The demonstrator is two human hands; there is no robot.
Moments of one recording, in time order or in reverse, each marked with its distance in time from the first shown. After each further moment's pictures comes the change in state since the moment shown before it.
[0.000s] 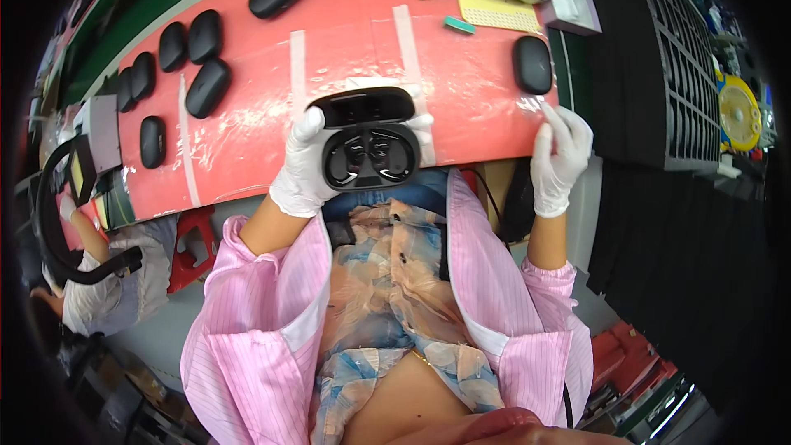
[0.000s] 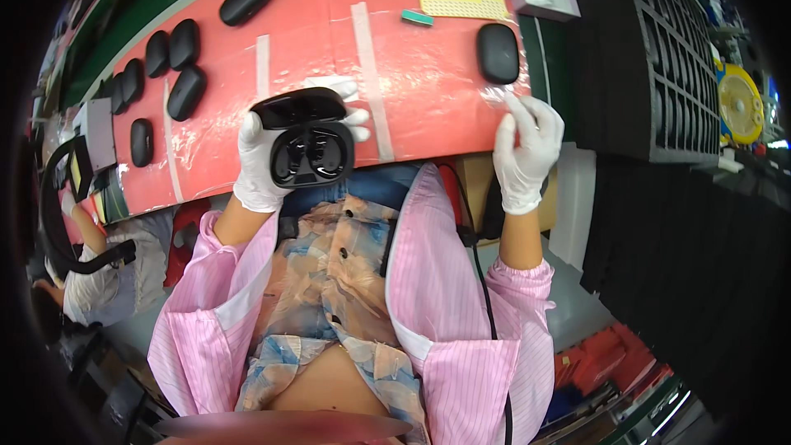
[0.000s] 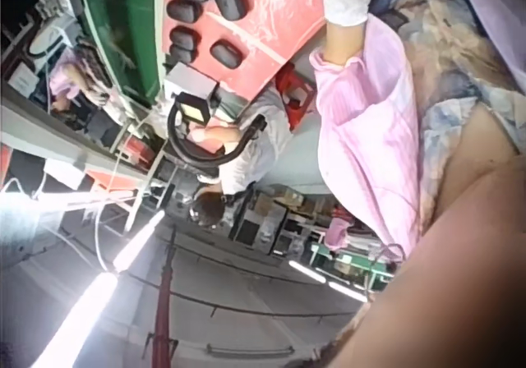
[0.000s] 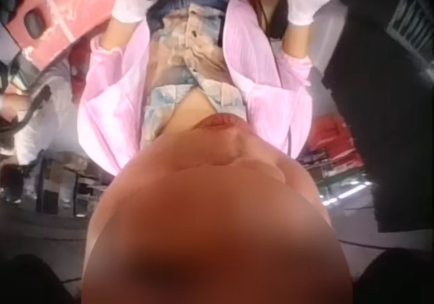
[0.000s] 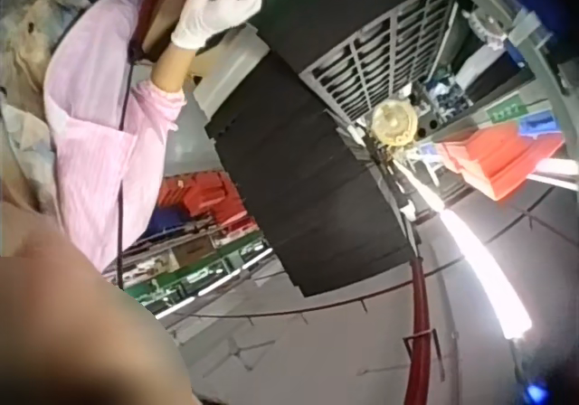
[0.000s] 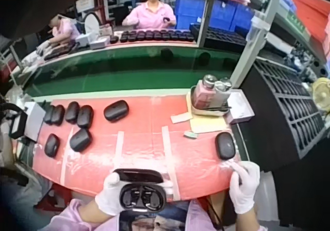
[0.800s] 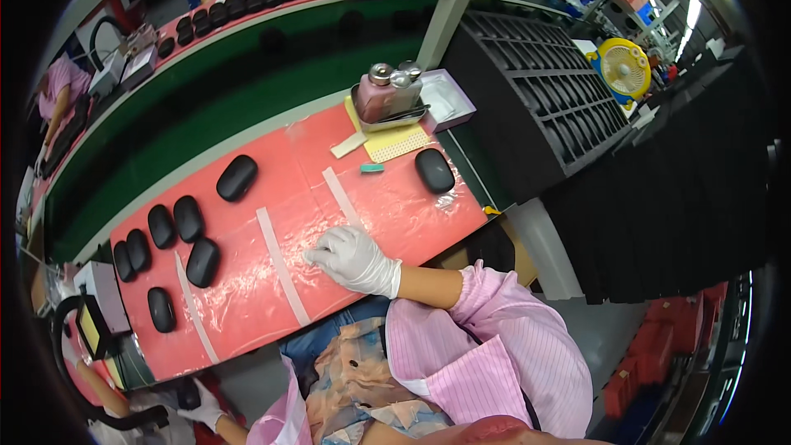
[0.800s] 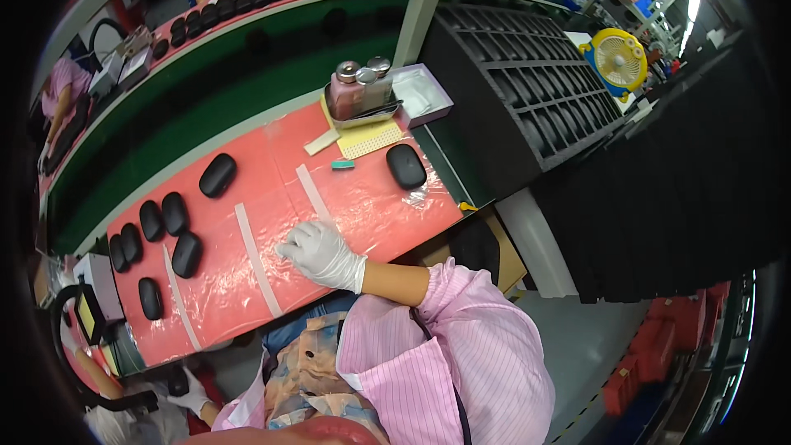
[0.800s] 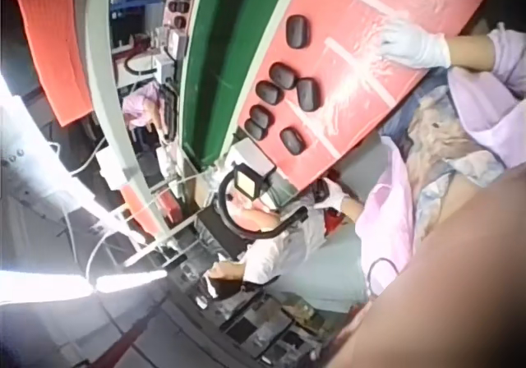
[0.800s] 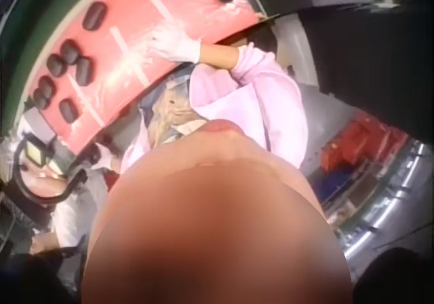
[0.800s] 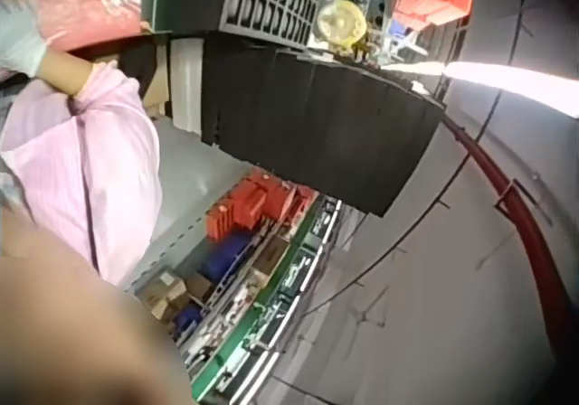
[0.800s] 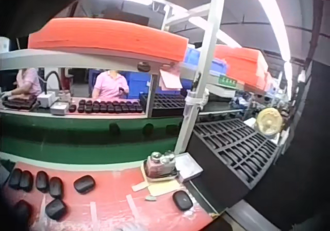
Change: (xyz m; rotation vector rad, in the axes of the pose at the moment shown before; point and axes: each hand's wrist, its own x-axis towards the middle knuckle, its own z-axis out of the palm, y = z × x) left_hand -0.244 0.088 -0.240 -0.511 1.187 1.235; right_hand 0.026 -0.129 0.104 0.288 -0.198 -0.429
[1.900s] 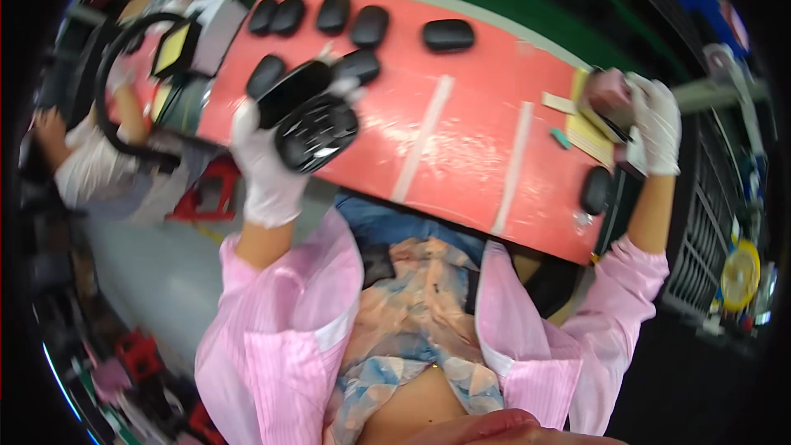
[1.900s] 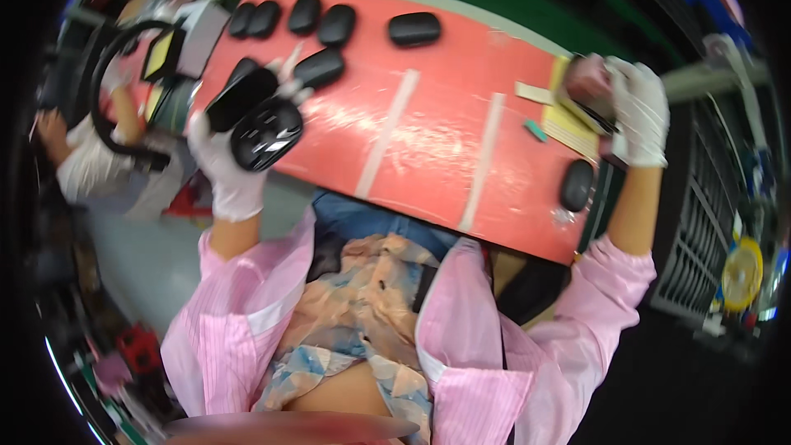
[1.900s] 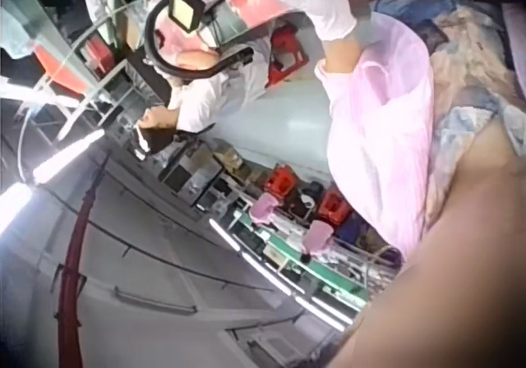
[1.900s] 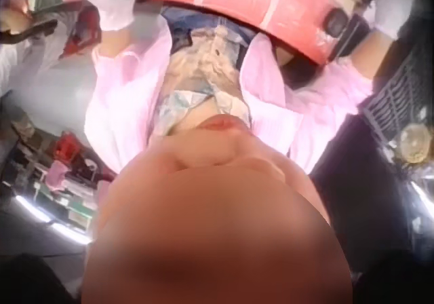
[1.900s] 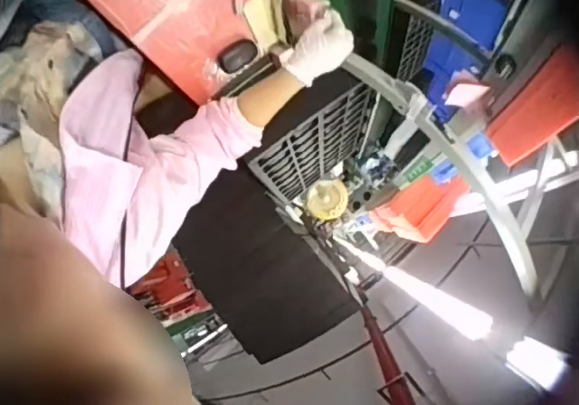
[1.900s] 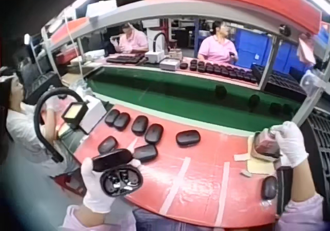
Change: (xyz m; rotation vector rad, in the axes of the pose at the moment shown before) left_hand -0.216 -0.069 0.144 0.052 -1.184 -0.533; right_hand 0.135 0.188 -0.158 -0.405 -0.191 0.144
